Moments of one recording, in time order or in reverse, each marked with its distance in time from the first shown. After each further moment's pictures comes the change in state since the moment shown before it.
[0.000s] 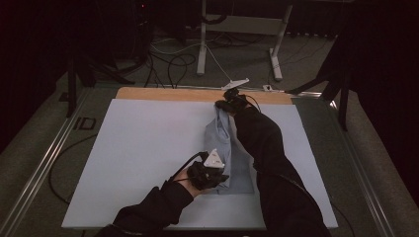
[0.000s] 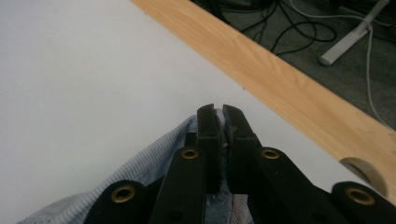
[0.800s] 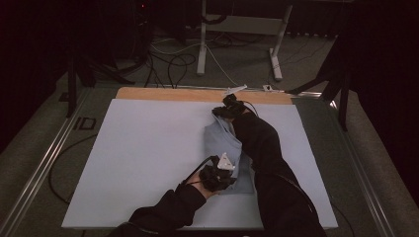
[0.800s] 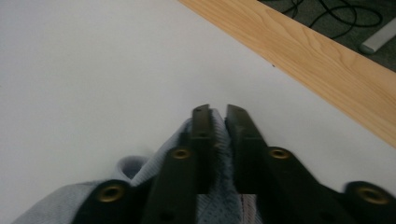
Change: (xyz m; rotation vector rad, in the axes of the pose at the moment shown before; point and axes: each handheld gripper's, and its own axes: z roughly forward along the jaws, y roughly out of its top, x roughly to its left) left arm -0.002 -0.002 0.048 0.039 0.011 -0.049; right arm -0.010 -0.025 0.027 0.015 0.111 0.038
